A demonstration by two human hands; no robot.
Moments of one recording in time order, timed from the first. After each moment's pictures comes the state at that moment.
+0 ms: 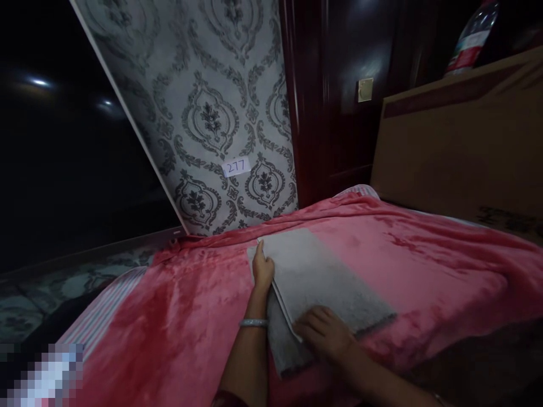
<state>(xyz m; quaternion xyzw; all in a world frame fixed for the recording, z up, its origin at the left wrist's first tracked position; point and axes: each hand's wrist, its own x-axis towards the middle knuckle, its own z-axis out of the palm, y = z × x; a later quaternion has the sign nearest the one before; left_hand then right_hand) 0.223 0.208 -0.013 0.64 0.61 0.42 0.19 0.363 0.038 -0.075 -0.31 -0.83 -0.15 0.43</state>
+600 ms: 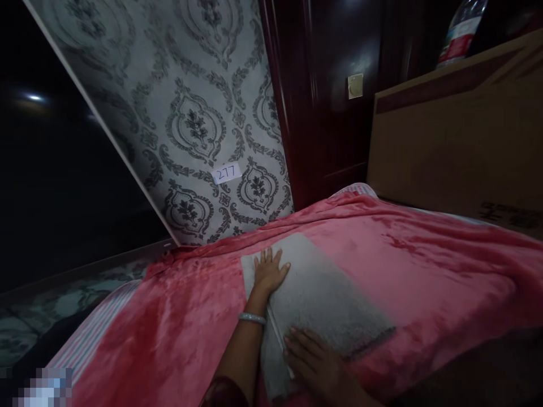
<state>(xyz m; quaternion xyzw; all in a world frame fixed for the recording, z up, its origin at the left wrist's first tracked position) 0.247 0.228 -0.014 0.82 0.57 0.04 0.03 0.359 0.039 -0.128 -0.30 -0.83 -0.22 0.42</state>
